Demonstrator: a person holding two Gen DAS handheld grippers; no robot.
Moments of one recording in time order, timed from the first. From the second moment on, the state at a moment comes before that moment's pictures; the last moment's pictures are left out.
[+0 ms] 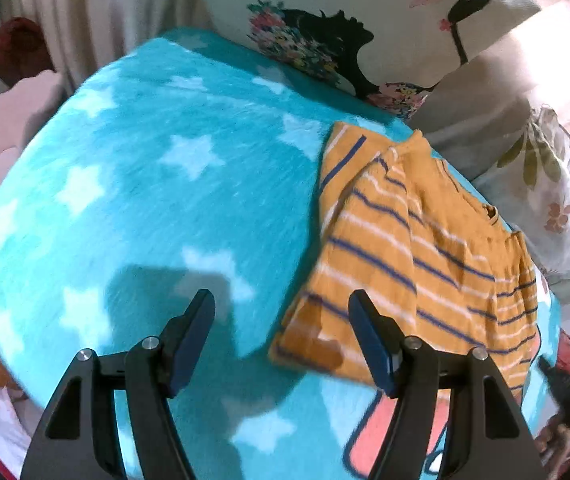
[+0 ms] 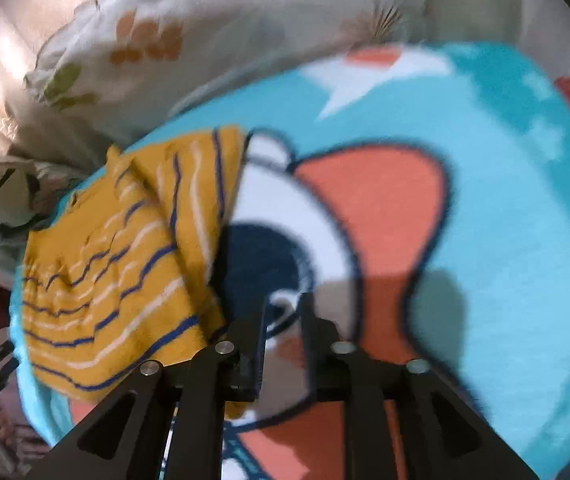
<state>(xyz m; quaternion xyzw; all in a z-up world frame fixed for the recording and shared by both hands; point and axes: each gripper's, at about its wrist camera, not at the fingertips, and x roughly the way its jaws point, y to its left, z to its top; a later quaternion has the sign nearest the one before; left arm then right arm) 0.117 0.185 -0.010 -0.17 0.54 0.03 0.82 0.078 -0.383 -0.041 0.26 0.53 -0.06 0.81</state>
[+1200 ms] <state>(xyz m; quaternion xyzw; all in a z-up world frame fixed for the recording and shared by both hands) 0.139 0.188 -0.062 -0.21 0.58 -0.07 0.79 0.141 -0.208 0.022 0.14 0.51 0.07 0.85</state>
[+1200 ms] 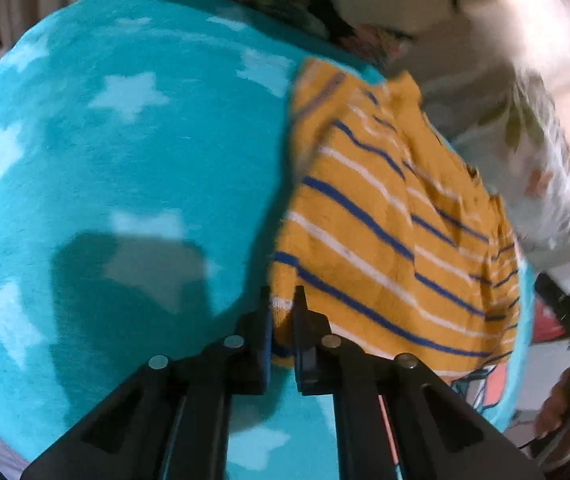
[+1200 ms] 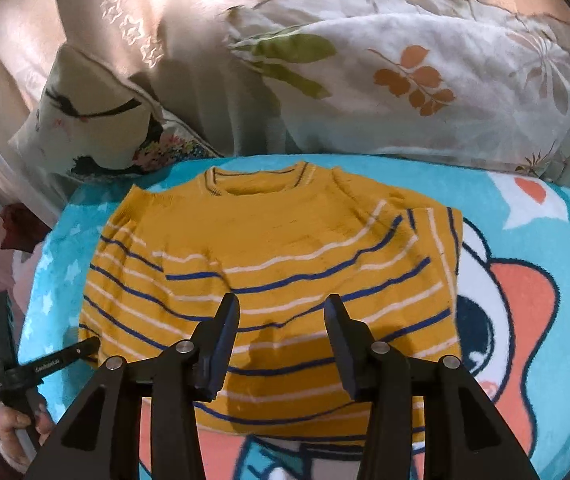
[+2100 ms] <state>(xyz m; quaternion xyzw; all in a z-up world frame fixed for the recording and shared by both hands) 0.122 0.292 -0.005 -0.05 0.54 0.06 0.84 0.217 0.071 -0.033 -0.03 0.57 0.13 0.81</state>
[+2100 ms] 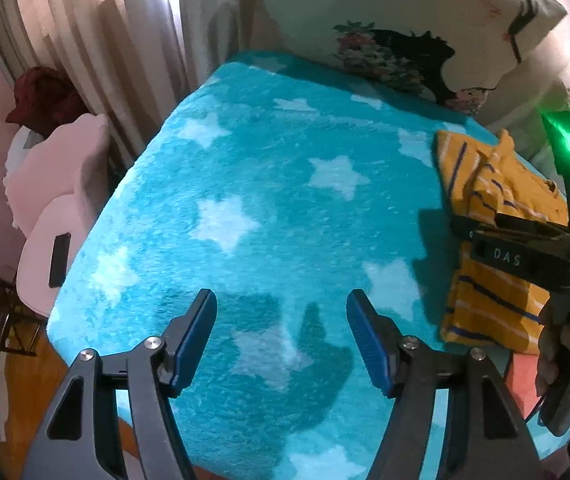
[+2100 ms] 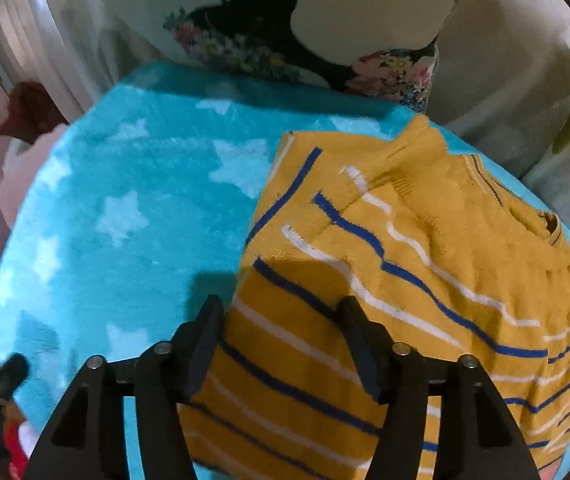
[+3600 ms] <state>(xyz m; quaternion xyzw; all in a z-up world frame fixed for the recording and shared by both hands) 0.130 0.301 -0.046 -0.17 0.57 -0.03 0.80 0.219 0.045 -0.030 0.05 0.57 0.10 0.81</state>
